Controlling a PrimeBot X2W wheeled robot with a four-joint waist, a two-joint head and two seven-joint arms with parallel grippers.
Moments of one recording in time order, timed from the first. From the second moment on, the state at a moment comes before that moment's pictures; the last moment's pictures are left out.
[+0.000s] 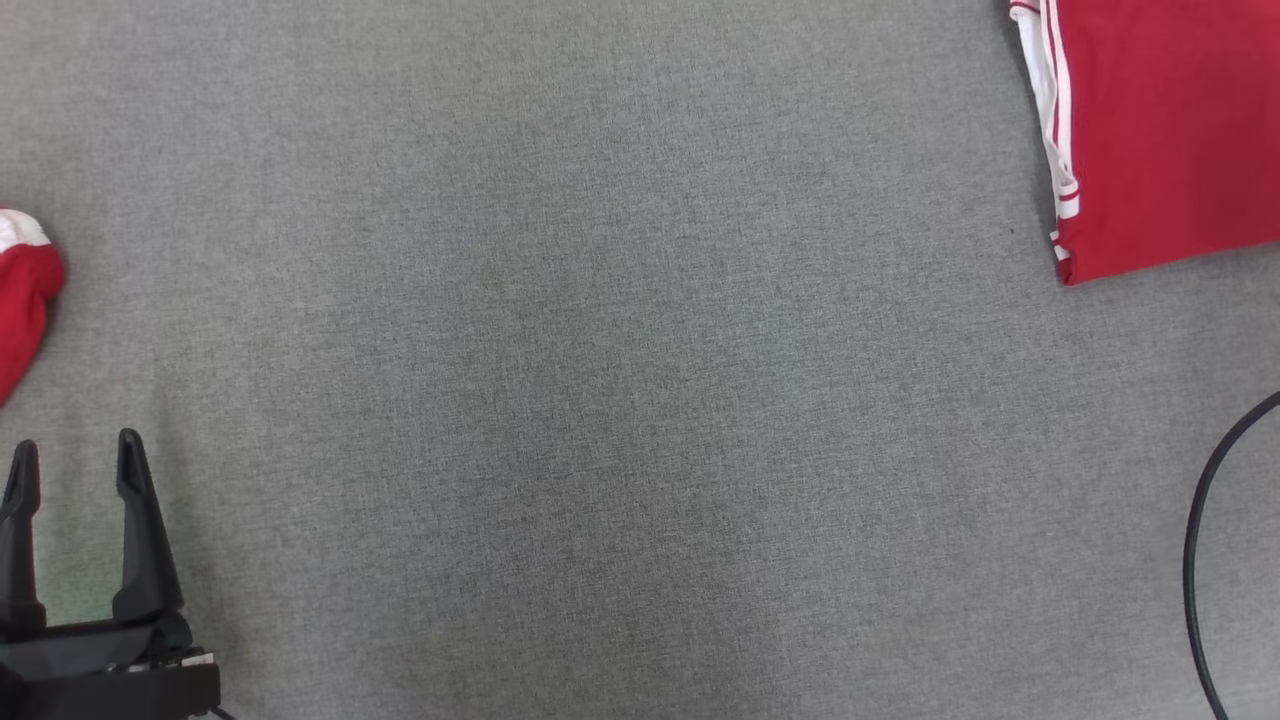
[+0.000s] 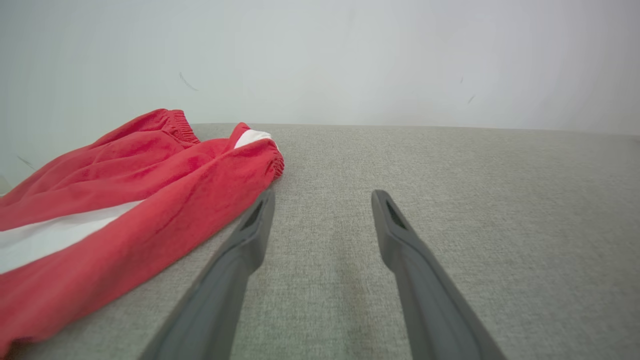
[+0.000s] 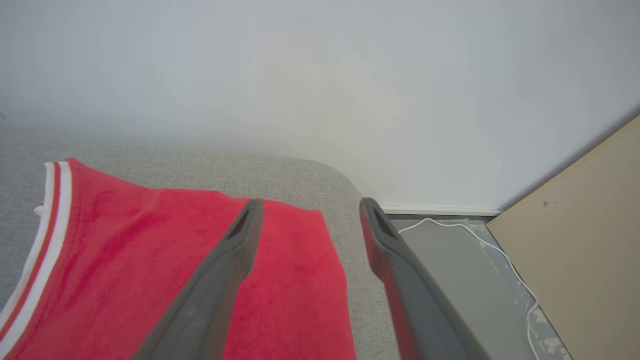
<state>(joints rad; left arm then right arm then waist) -0.16 0.08 0.28 -0.14 -0.09 -0.10 -0.26 -1.16 -0.68 0.46 0.93 0.36 0.13 -0.09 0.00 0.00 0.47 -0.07</state>
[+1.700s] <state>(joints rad) -0.01 0.05 0.21 -0.04 -0.14 -0.02 -0.26 -0.36 -0.20 0.31 0.39 0.30 0.13 -0.26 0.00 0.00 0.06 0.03</state>
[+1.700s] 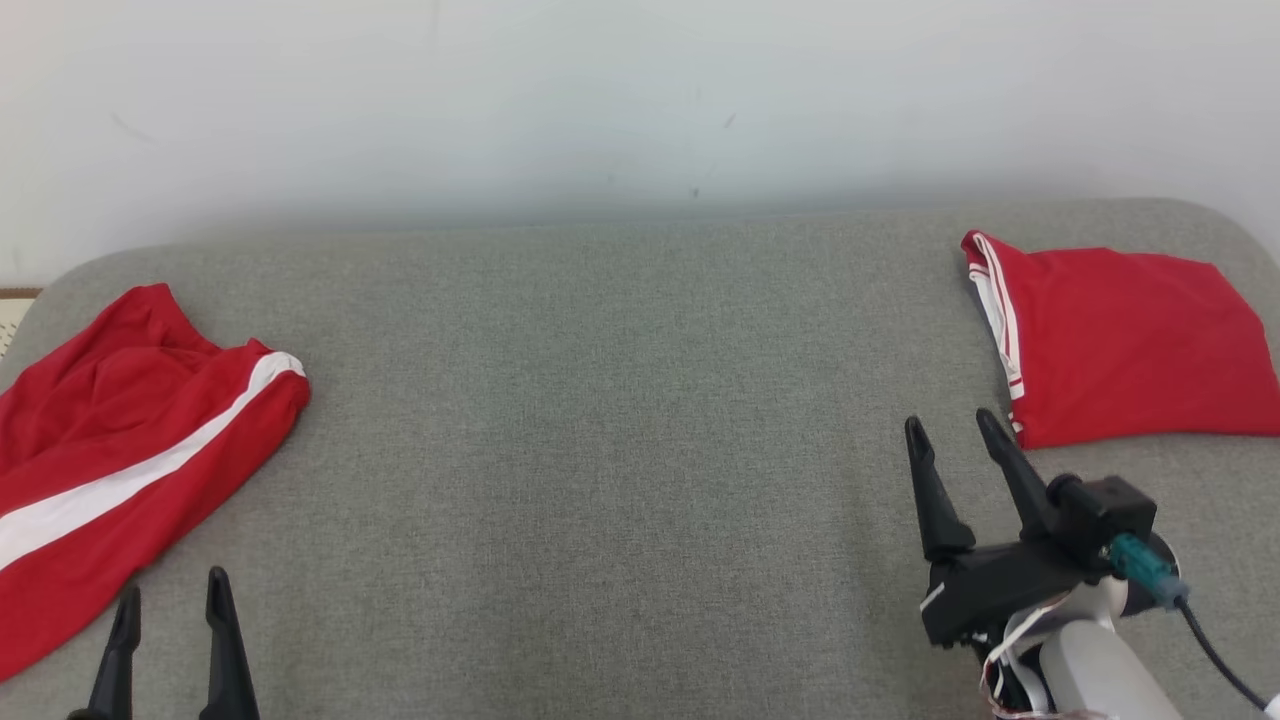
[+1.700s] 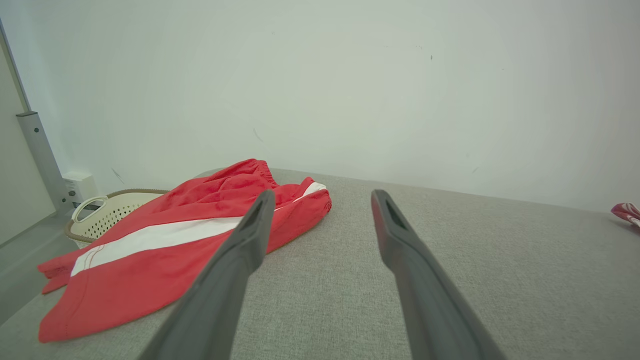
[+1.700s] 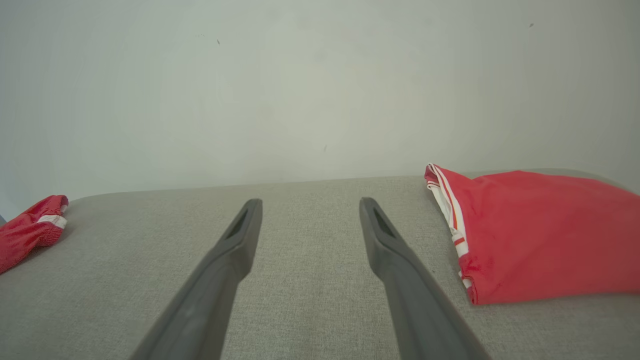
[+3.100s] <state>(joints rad) 0.08 0.07 0.14 0.04 -0.05 -0.01 -0.26 -0.03 -0.09 0.19 0.18 0.15 0.13 -0.23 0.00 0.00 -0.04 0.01</state>
